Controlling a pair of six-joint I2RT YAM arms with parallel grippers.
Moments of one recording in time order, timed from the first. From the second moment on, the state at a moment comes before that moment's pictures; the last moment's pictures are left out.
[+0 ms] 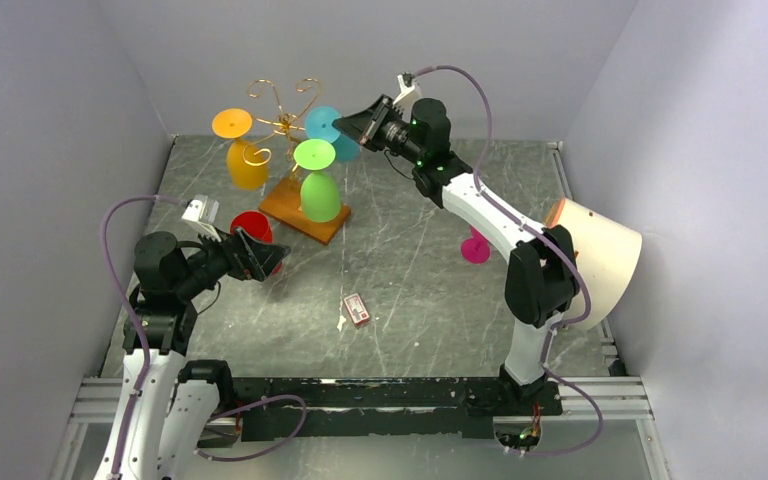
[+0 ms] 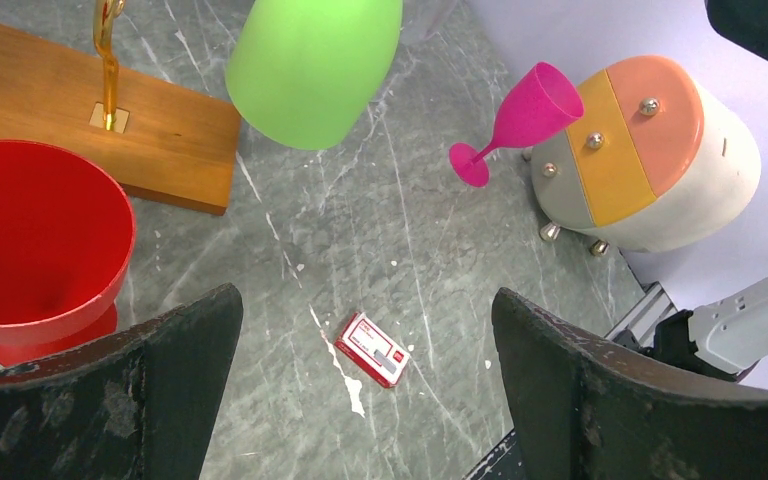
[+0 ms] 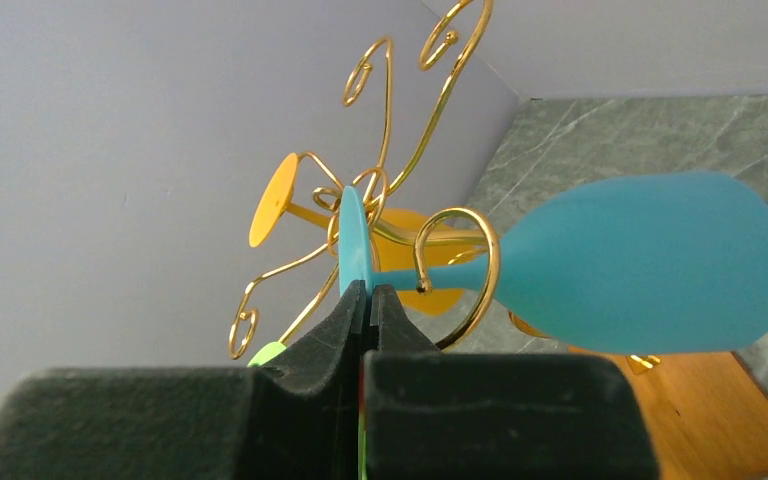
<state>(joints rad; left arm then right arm) -0.02 0.58 0.65 -0.29 0.65 -0.43 0.54 1.87 1.61 0.31 -0.37 0.90</state>
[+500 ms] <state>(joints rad) -0.02 0.58 0.65 -0.29 0.63 -0.43 0.53 1.79 1.51 0.35 -0.32 0.92</state>
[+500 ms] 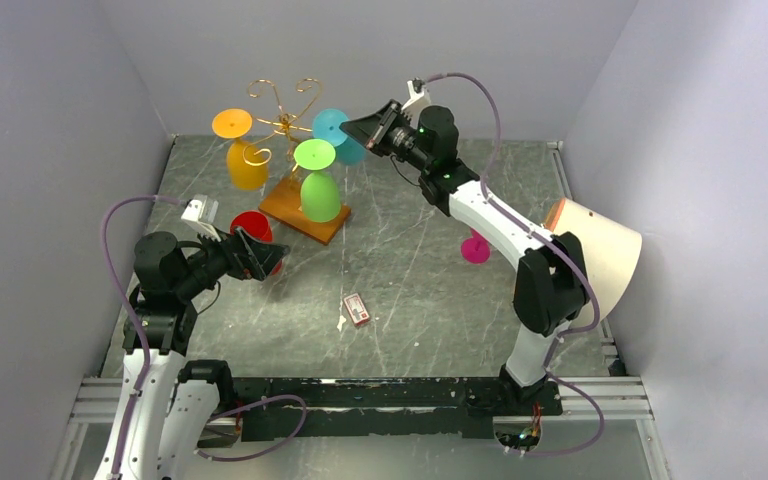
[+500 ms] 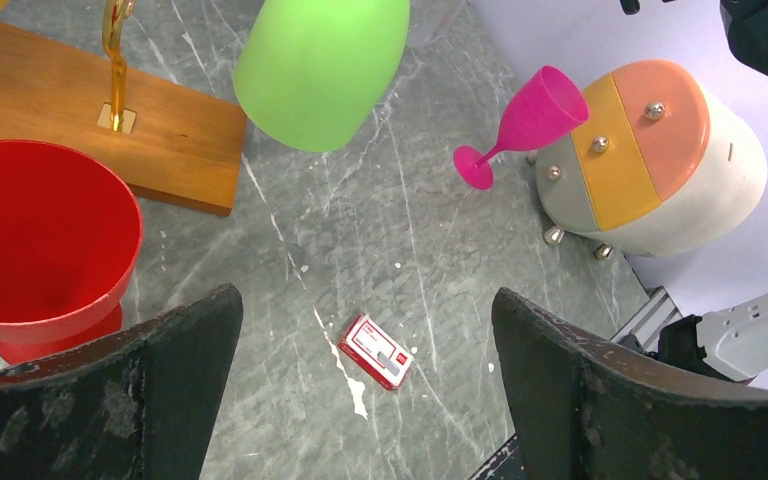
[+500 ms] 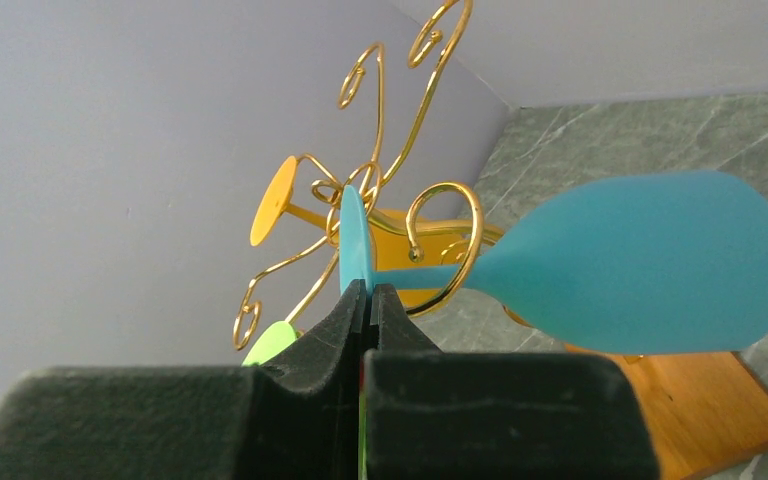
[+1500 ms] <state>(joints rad) -0.02 0.58 0.65 -0.29 0.63 -0.43 0.47 1.78 1.41 0.52 -0.30 1.10</state>
